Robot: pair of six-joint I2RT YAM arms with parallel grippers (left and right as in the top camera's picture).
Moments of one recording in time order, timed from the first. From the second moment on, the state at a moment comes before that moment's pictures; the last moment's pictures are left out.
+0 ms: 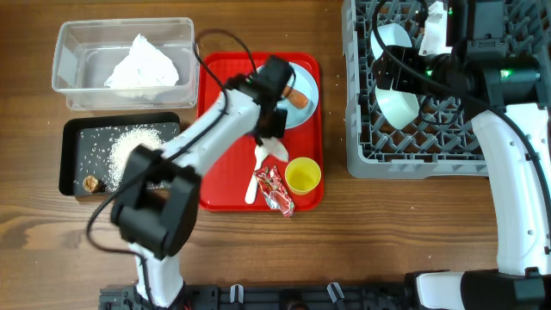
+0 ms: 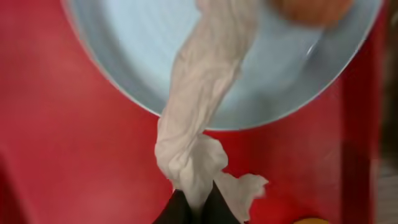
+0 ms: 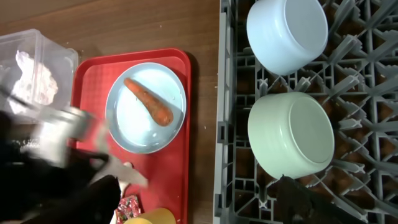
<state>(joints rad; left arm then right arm) -0.52 1.97 1.53 -0.89 -0.04 -0.32 0.08 1.54 1.67 -1.08 -0.21 0.21</state>
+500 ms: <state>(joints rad) 0.09 1.98 1.62 -0.47 -0.31 -0.32 0.08 1.54 1.67 -1.06 -0.20 0.20</state>
